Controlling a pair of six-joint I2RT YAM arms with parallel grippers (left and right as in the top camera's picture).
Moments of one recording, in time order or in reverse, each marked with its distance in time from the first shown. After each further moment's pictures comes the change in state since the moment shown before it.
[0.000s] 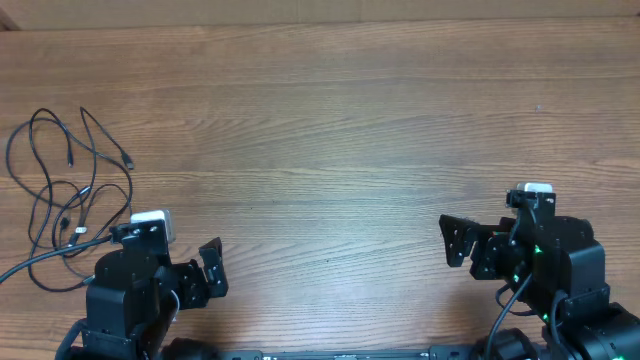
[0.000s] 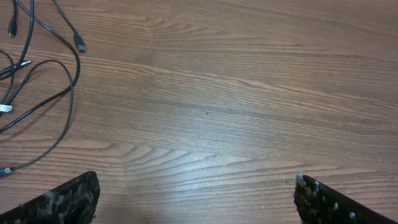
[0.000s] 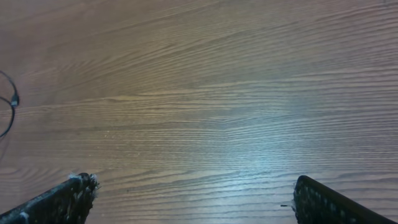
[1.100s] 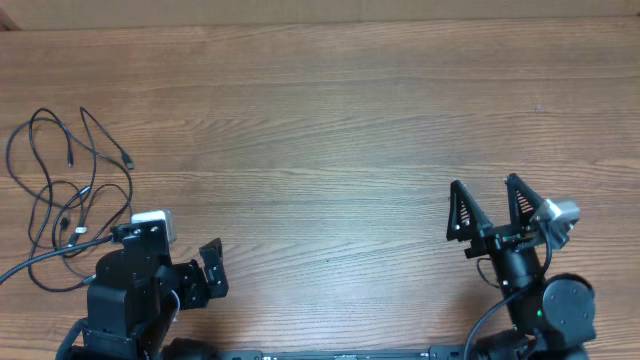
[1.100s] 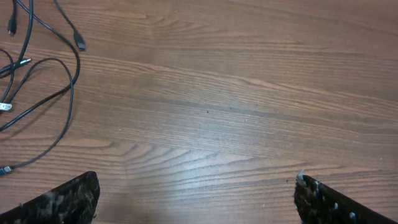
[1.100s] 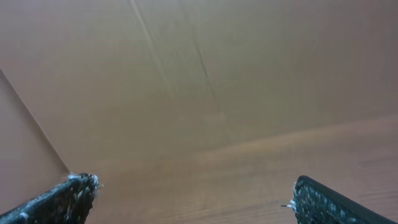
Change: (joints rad) left arm 0.000 0.000 -0.004 -0.002 0.000 0.000; right arm -0.020 -0.405 -0.612 1.029 0.076 -0.001
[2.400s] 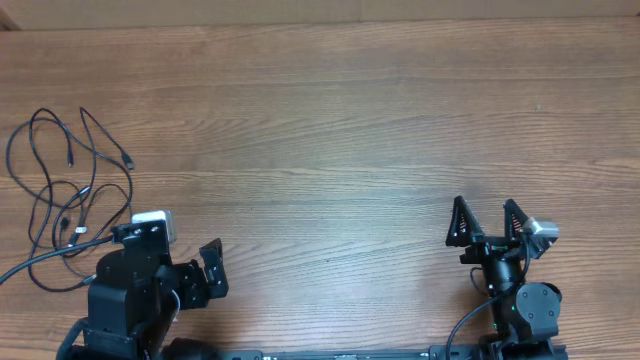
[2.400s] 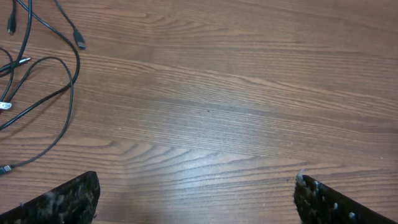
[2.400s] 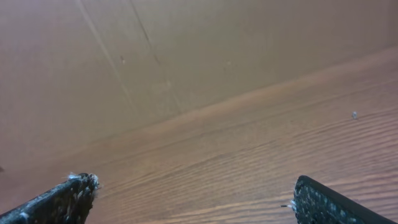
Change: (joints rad) left arm 0.000 0.000 -0.003 -0.001 0.000 0.000; right arm -0.145 -0.217 -0.317 -0.017 0.000 0.001
